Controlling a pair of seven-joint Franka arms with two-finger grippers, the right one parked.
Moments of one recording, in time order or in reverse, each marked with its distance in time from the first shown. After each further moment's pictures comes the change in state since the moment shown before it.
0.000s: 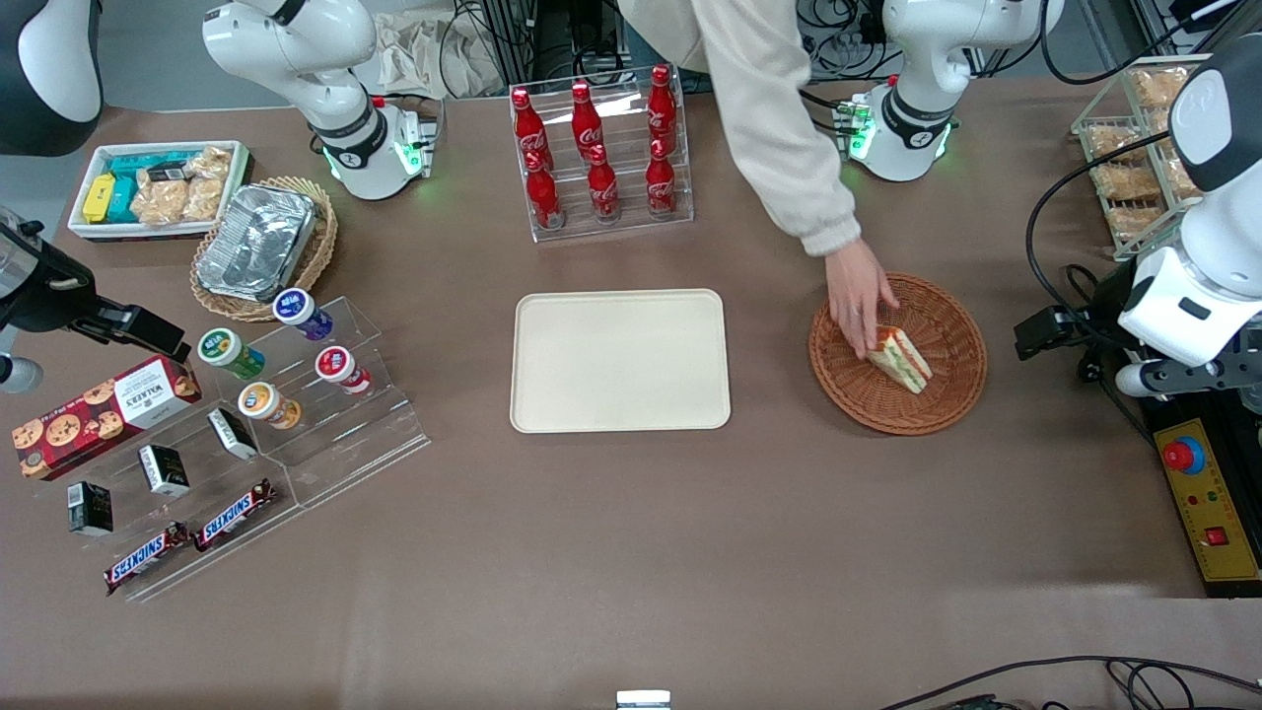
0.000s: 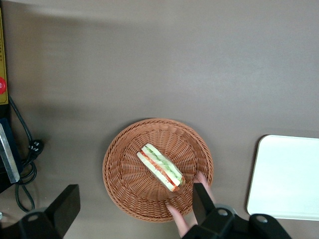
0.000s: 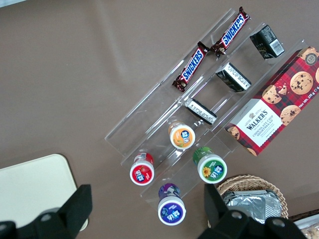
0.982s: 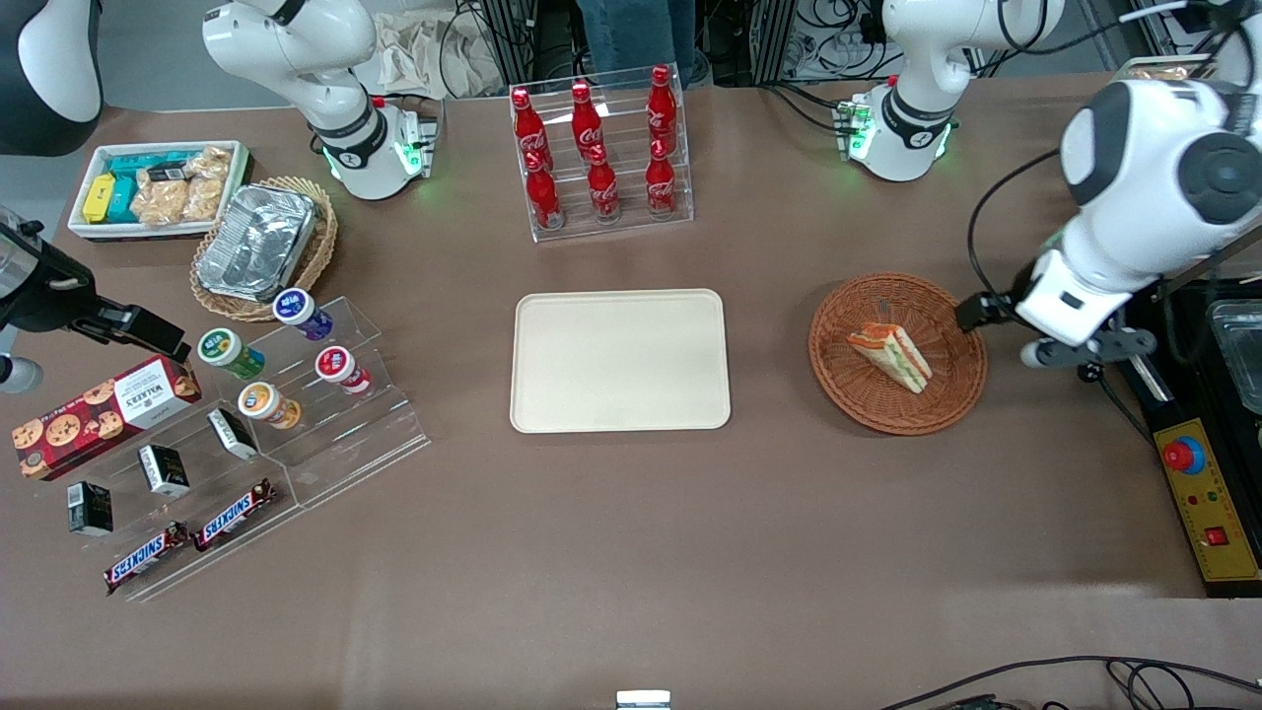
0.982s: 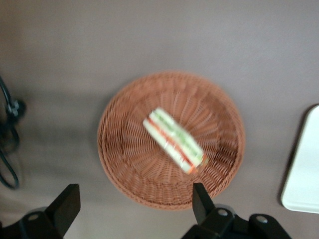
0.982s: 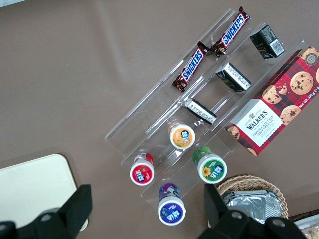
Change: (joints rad) arm -0.037 -0.196 -0.001 -0.548 0.043 0.236 -0.116
